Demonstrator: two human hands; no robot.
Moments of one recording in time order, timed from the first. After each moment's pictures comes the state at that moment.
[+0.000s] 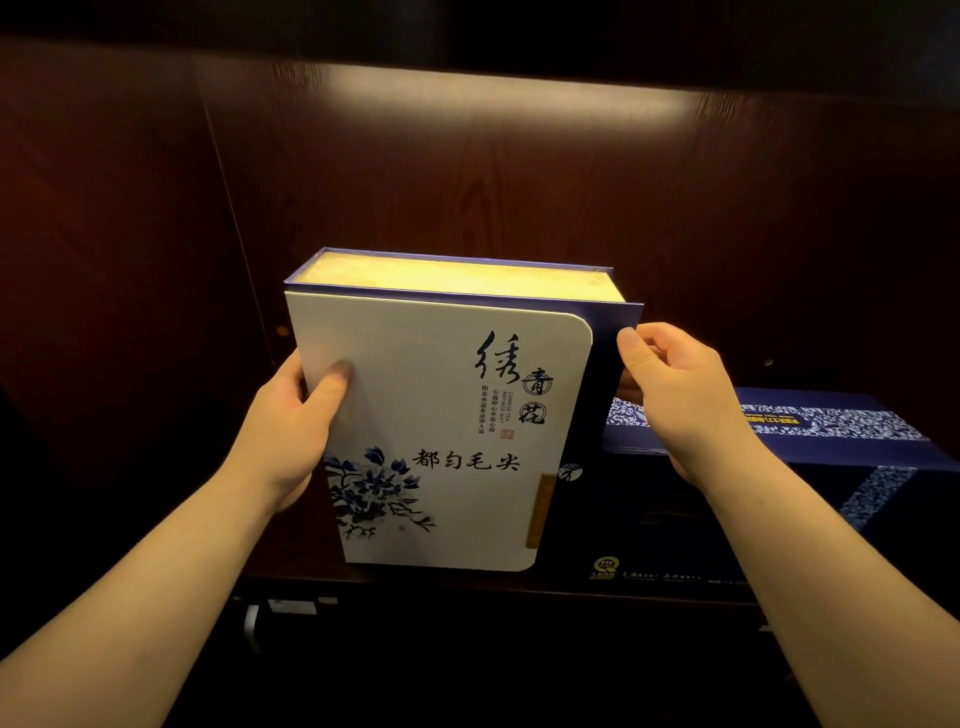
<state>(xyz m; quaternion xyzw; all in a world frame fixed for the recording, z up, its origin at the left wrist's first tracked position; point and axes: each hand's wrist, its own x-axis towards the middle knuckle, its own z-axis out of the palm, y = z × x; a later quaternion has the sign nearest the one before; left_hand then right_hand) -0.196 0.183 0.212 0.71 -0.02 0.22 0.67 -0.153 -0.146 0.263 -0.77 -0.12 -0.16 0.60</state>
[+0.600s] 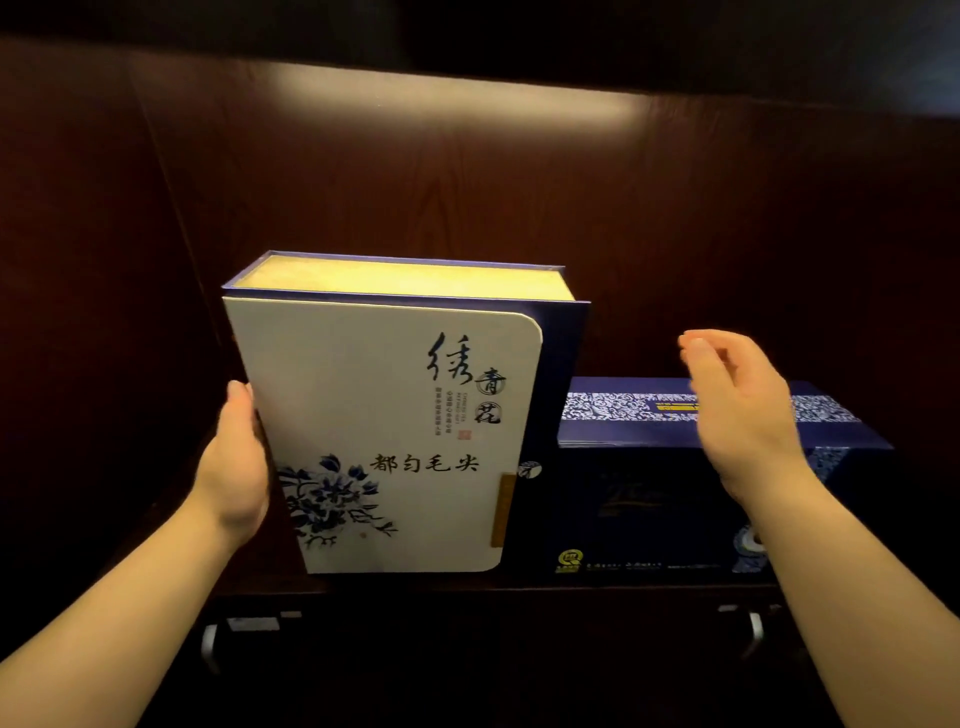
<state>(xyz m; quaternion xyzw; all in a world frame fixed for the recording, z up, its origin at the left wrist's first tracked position) -0.181 0.192 0.169 0.61 -0.01 0.18 0.77 -0.156 -0.228 0.243 -0.78 -0.05 -0.31 0.54</state>
